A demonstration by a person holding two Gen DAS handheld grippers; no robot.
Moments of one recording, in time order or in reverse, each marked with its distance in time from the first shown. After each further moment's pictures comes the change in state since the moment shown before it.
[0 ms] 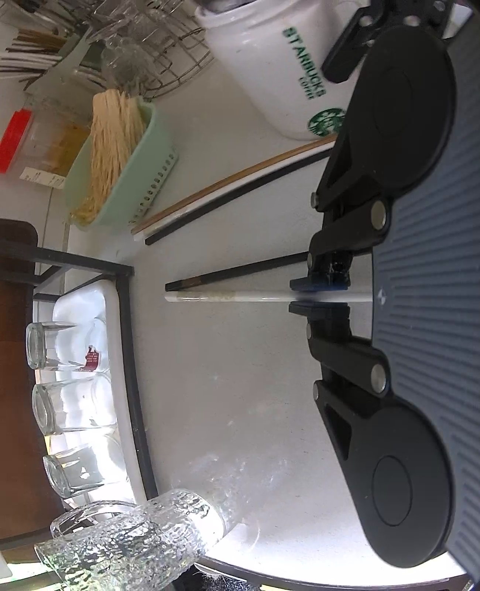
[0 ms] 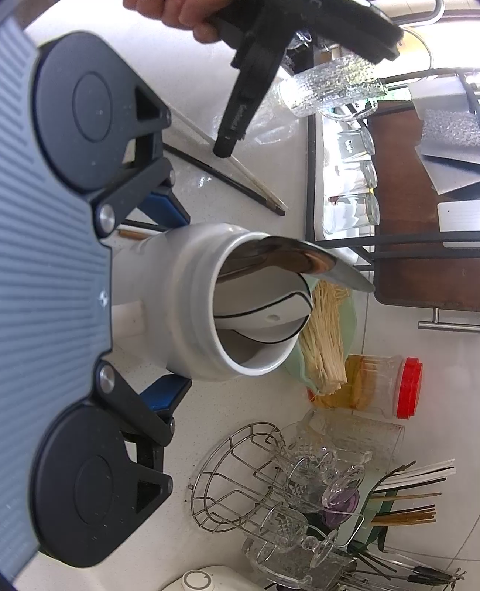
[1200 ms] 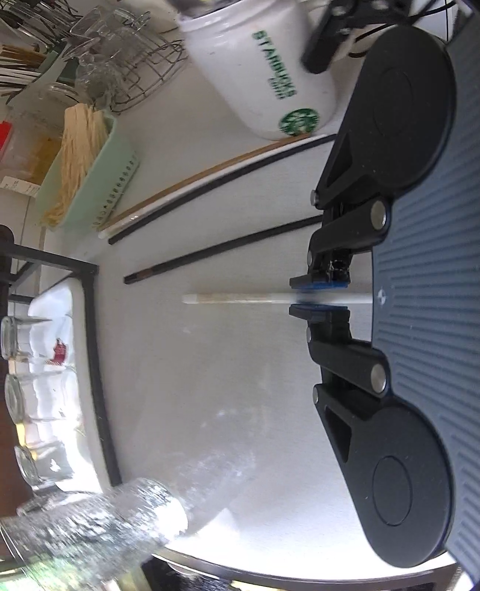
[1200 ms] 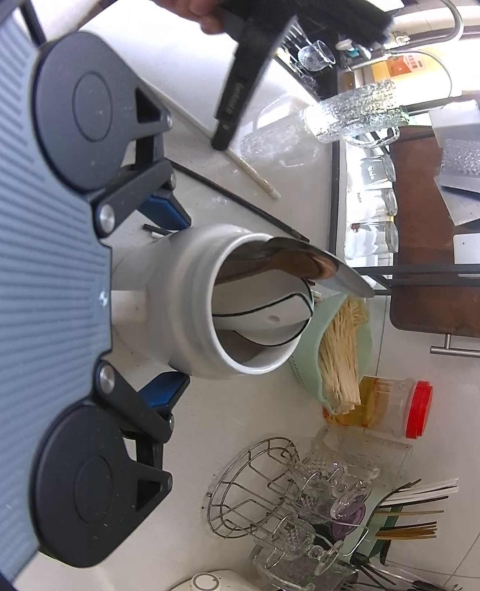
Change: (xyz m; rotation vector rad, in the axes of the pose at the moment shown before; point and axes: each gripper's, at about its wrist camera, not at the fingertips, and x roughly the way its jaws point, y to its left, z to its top) left arm -0.011 0.022 -0.025 0.024 0.057 -0.057; right arm -0.019 0.010 -0.007 -0.048 0.067 0.050
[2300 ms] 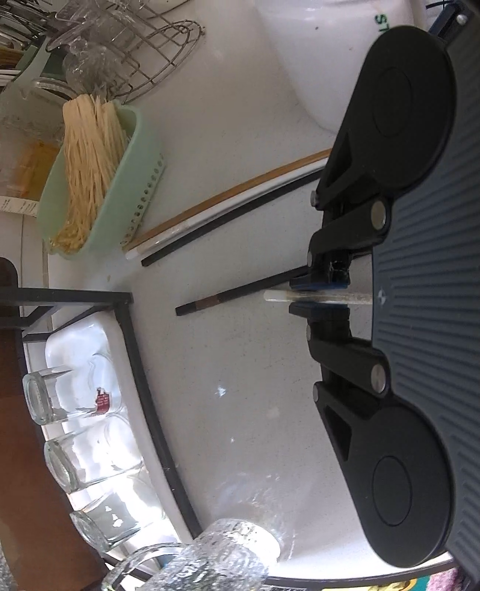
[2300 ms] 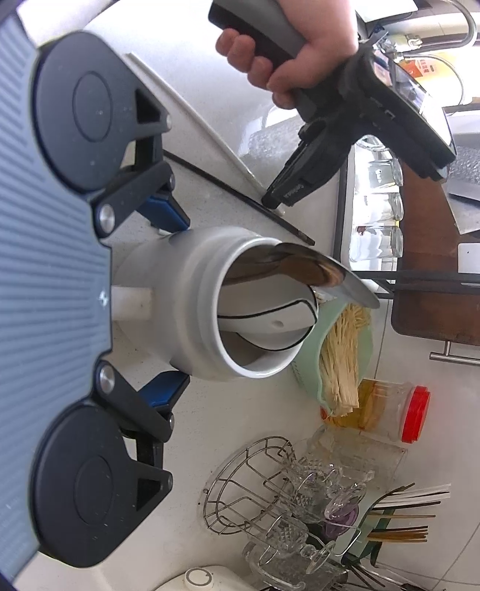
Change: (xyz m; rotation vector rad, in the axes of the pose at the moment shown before) left arm 0.034 -0.035 0.058 0.107 0.024 0.053; right arm -0.003 0.004 -0.003 -0.037 0.001 -0.011
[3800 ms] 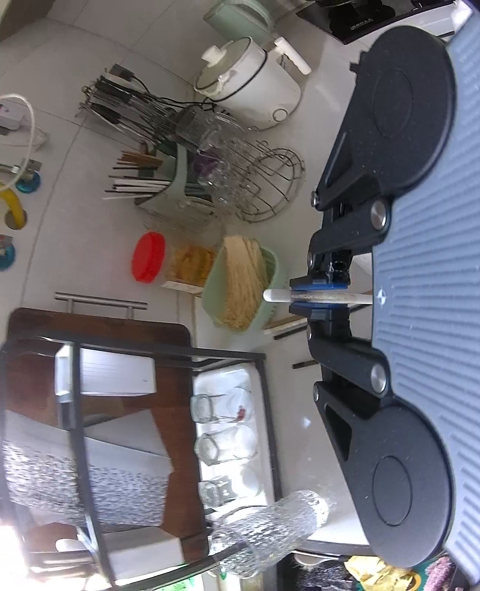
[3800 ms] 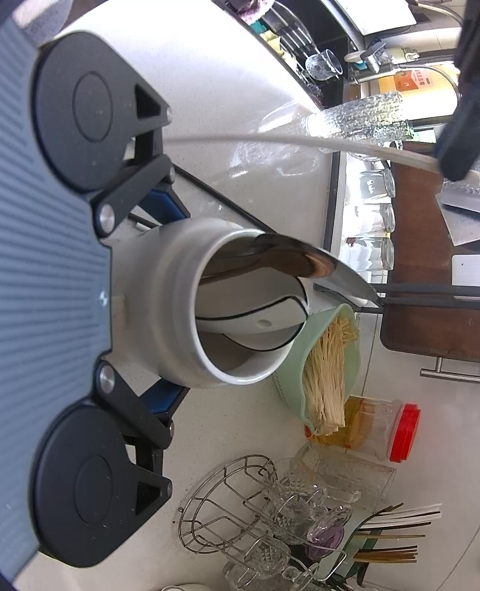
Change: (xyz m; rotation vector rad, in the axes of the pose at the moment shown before) left arm -0.201 -0.028 -0.008 -0.054 -0.351 -0.165; right arm 0.018 -0.004 0.008 -0.027 -0.041 0.047
